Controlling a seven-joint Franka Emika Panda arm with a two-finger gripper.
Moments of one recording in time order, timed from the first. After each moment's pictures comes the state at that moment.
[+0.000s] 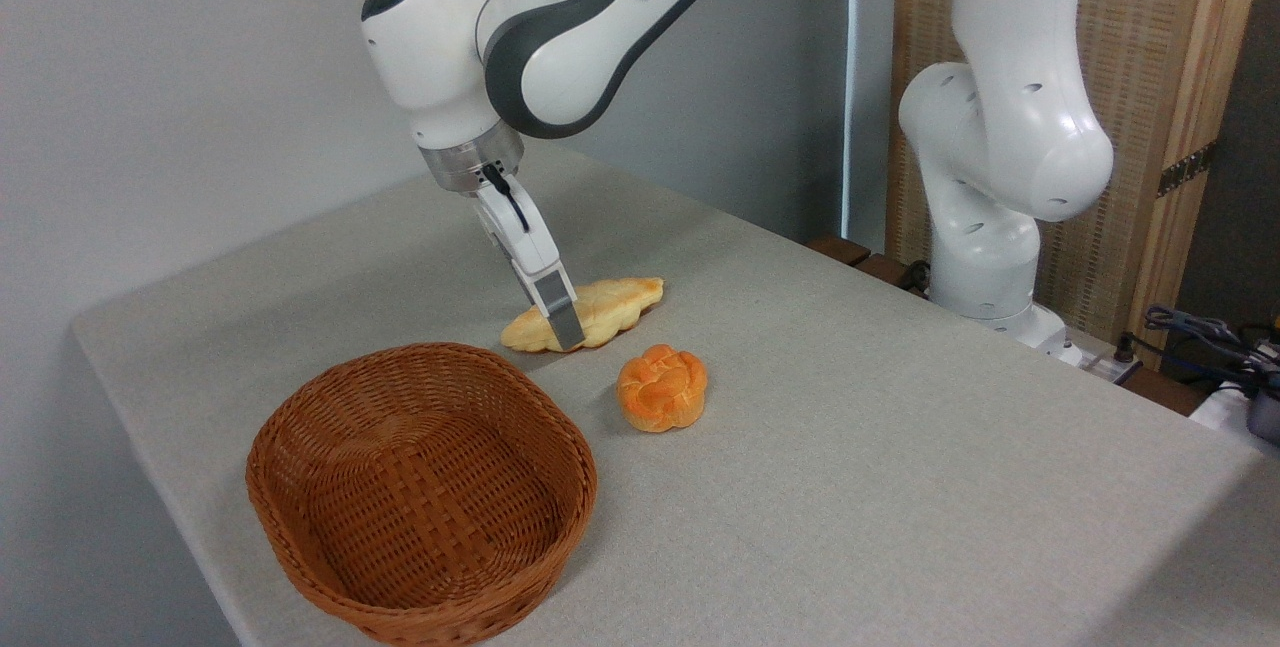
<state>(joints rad) -0.32 0.00 -0.14 -2.10 -0.11 1.91 0.61</state>
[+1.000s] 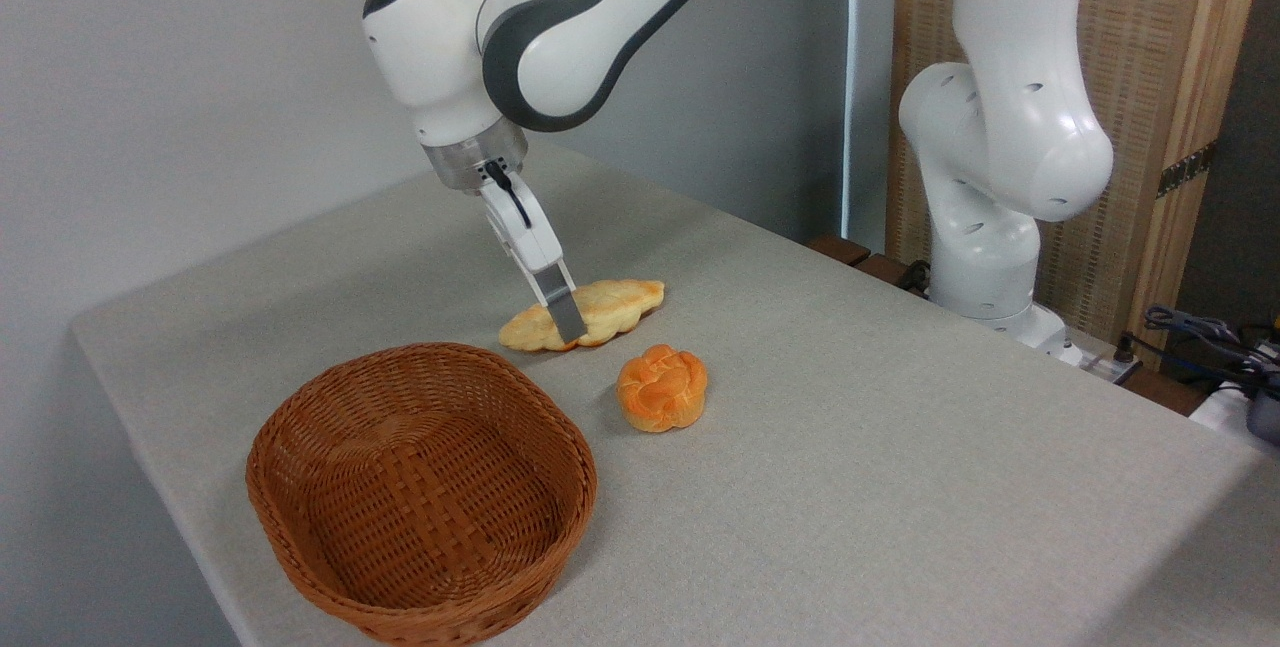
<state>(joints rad) -0.32 -0.02 -0.14 -2.10 -0.07 1.89 0.61</state>
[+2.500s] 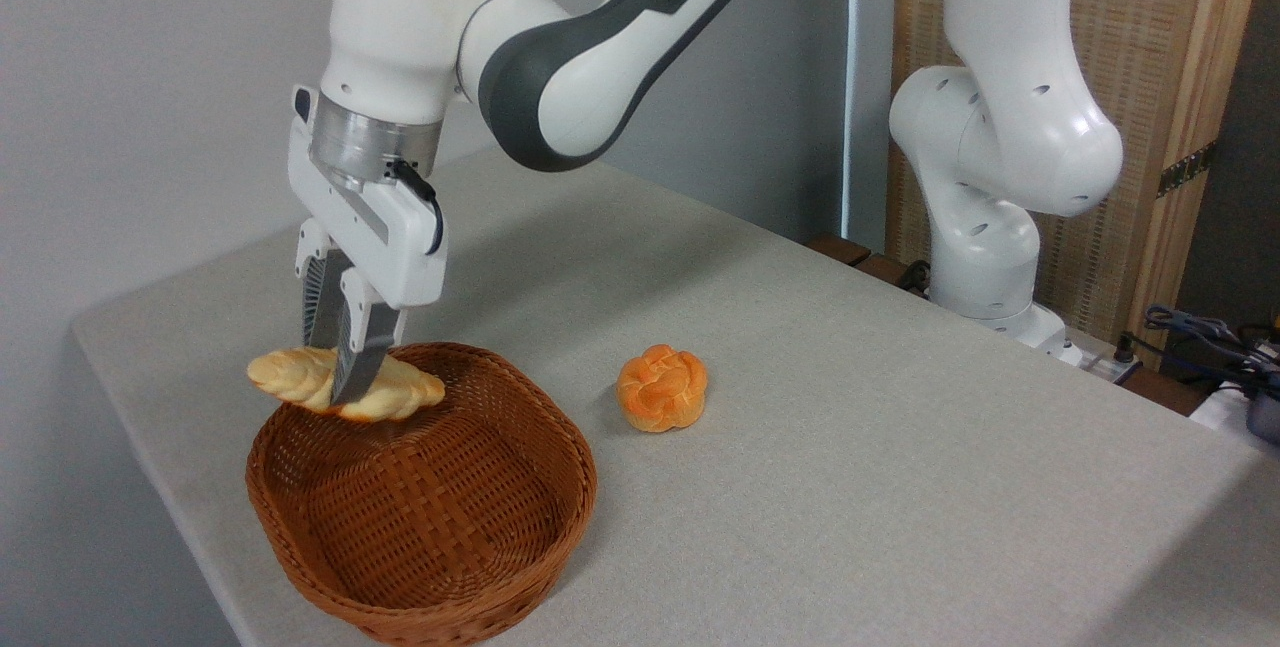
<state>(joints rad) -0.15 0.08 -0.11 -1.96 -0.13 2.47 0.60</state>
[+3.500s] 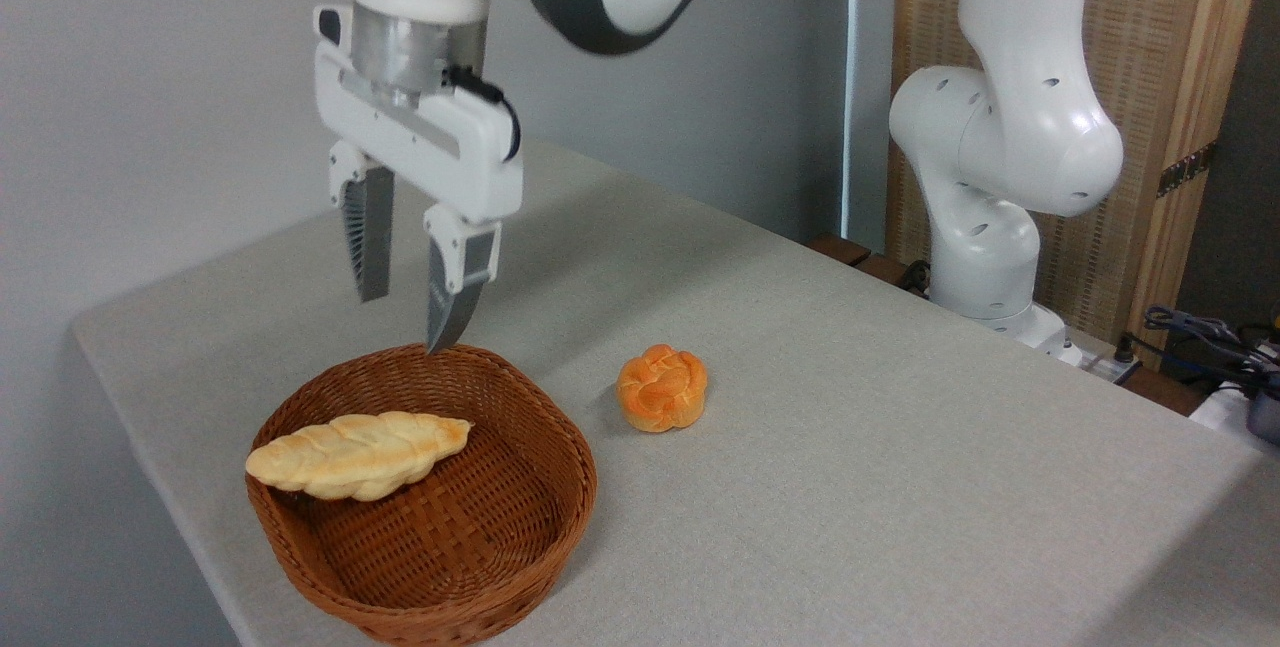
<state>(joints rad) -0.14 -0.08 -0.04 -1.91 -0.12 2.08 0.51</state>
